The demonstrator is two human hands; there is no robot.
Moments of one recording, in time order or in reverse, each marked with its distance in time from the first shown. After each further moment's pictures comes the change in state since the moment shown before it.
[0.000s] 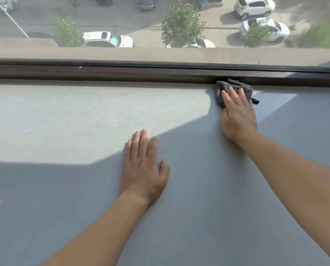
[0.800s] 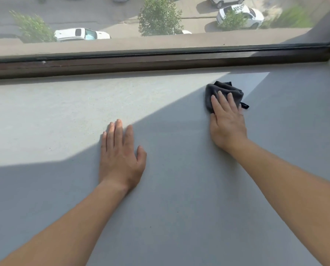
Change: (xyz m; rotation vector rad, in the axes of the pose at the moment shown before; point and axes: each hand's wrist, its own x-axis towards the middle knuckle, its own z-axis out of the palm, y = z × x) left_hand 0.002 -0.001 0.002 0.003 0.058 0.015; right_hand -0.076 0.040 -0.009 -0.020 -0.023 0.050
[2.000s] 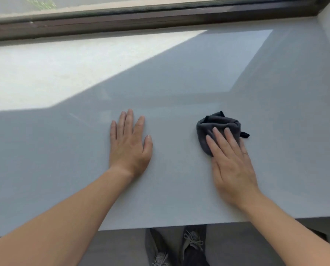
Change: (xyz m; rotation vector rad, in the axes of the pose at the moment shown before) left_hand -0.116 0.103 0.019 -0.028 -0.062 -0.009; right_hand -0.243 0.102 -0.005 0.047 -0.011 -0.266
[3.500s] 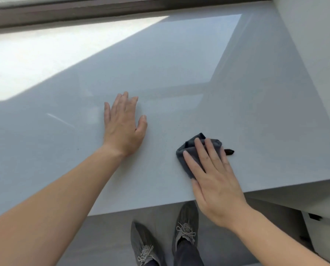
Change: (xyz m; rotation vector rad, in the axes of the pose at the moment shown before) left_hand 0.003 0.077 0.014 -0.164 0.010 0.099; right_hand -0.094 0.032 -0.016 -0.130 -0.136 -0.082
